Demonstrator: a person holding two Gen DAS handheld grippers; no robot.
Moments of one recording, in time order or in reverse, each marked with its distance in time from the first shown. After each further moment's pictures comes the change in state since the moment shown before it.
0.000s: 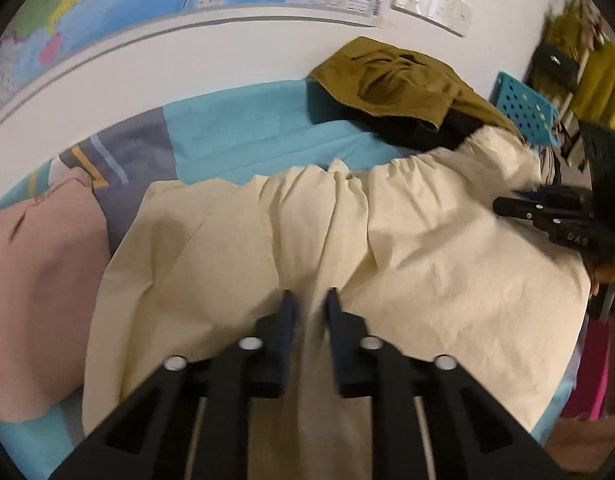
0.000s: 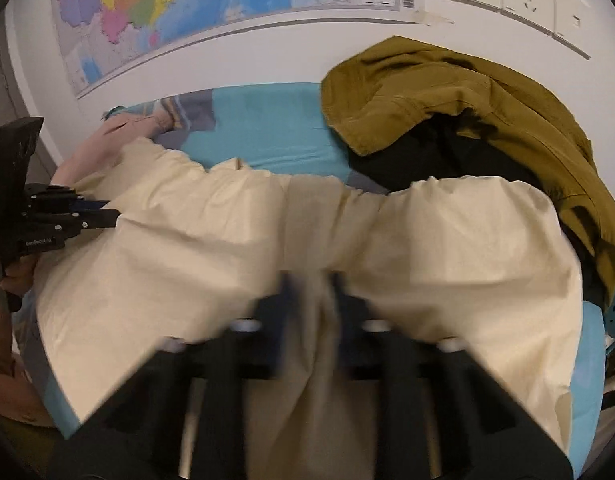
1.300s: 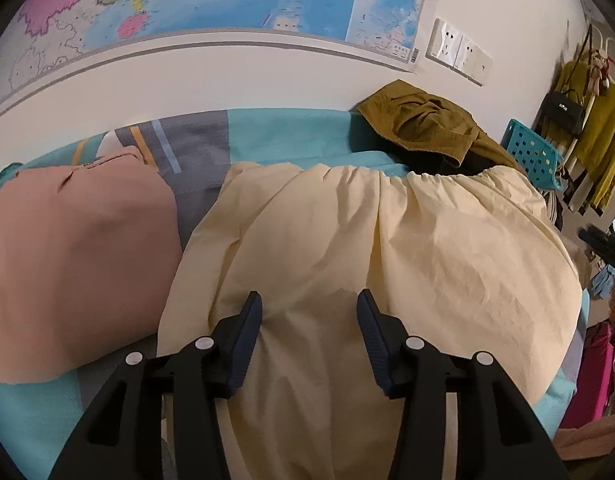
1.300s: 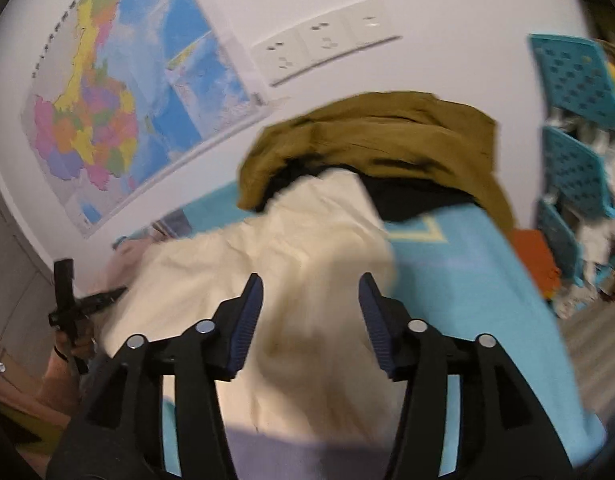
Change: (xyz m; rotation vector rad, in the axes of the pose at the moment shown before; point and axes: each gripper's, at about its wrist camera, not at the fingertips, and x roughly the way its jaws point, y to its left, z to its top) left arm -0.034 0.041 -0.037 -0.096 -0.144 0.009; right arm -0.149 -0.108 -0.110 0.401 -0.290 0.011
